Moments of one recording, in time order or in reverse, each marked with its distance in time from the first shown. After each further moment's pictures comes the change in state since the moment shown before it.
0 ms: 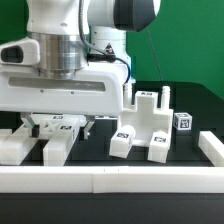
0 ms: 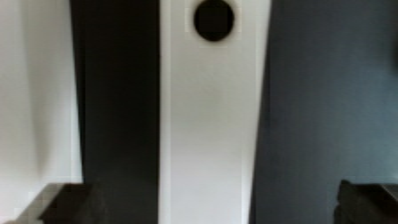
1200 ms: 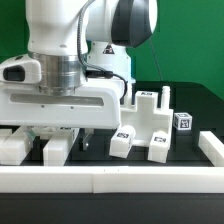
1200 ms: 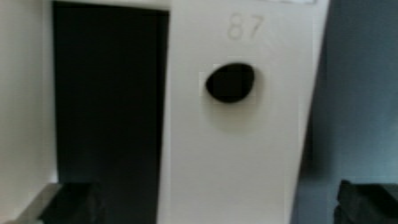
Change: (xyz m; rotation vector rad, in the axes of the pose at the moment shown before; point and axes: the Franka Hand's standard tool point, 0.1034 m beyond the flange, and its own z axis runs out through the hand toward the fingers) arm -0.016 0.001 0.028 -0.003 -0.037 -0.031
